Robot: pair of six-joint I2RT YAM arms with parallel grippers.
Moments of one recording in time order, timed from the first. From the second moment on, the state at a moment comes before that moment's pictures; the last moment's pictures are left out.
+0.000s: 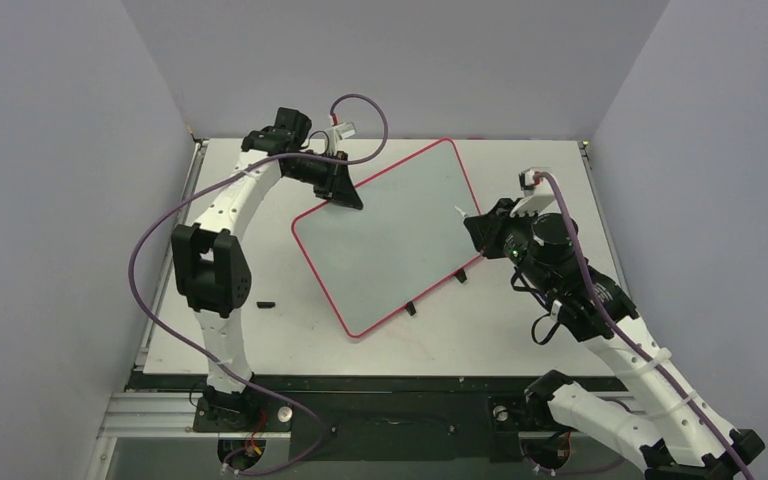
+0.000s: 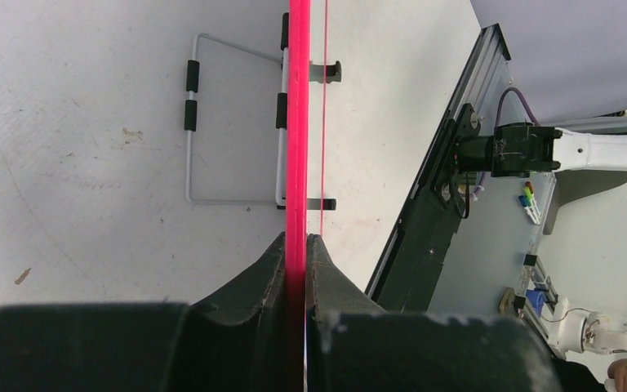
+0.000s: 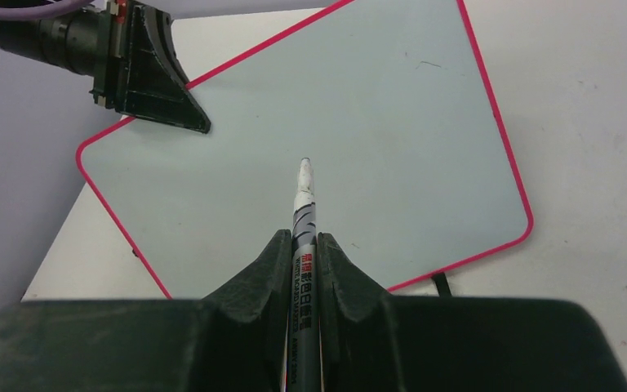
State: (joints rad) left arm -0.26 2.02 1.94 -1.00 0.93 0.09; right arm 0.57 0.84 1.03 -0.44 0.14 0.43
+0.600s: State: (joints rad) left arm -0.27 1.91 1.79 -0.88 0.88 0.02; right arm 0.85 1.06 1.06 -0.33 0.09 0.28
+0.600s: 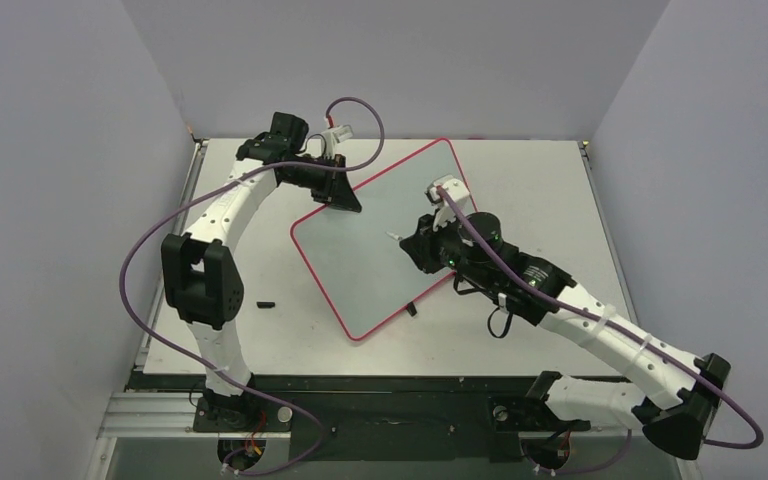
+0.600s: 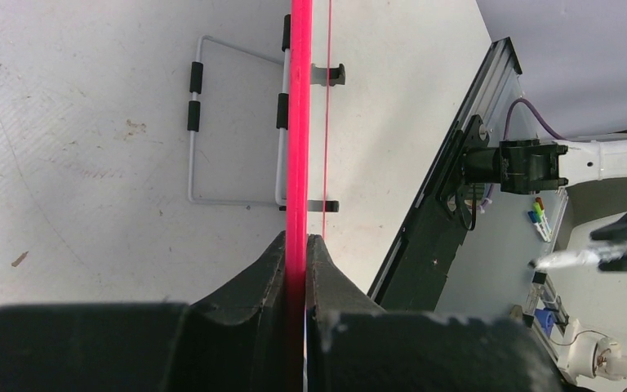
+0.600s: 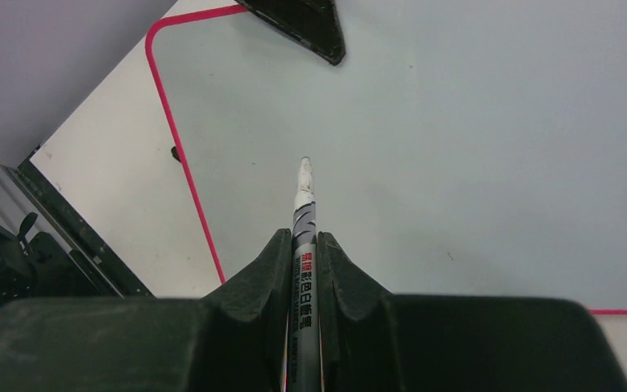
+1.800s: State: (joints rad) left arm -0.33 1.77 1.68 -0.78 0.77 -0.05; right arm 1.02 1.47 1.29 -0.23 0.12 0.35
